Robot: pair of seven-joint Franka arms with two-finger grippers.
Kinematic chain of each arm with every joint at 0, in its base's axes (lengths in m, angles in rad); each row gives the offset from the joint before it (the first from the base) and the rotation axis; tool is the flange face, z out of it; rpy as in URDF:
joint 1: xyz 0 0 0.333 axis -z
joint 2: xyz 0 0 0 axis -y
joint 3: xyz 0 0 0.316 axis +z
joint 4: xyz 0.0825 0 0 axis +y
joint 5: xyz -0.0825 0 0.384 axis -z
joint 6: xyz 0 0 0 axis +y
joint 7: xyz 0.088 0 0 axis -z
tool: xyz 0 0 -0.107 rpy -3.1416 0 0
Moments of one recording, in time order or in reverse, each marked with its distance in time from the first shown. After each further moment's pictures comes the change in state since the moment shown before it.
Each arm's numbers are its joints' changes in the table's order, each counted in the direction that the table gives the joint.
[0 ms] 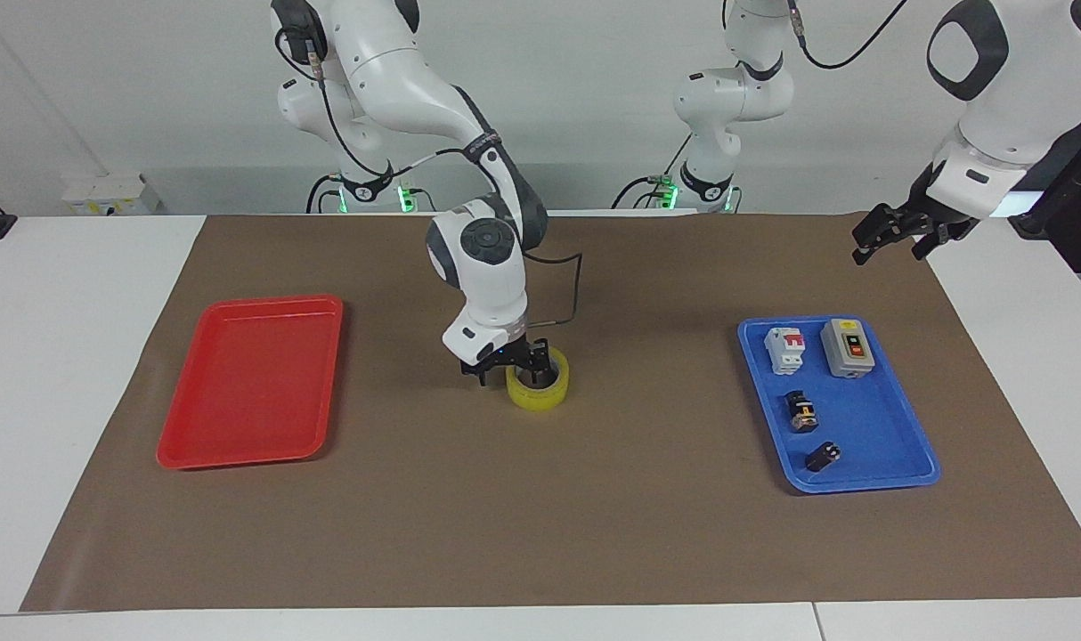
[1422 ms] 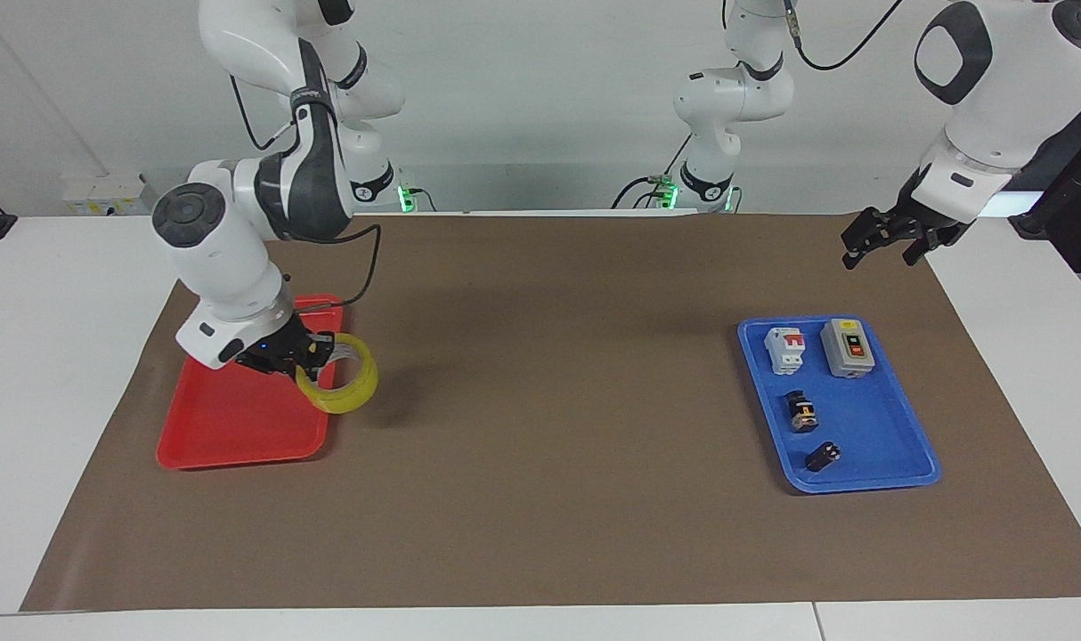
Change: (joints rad) left arm 0.004 0.000 -0.016 0.004 0.001 -0.026 0.000; right arm 0.499 0.164 -0.017 -0.095 0.025 0.387 -0.668
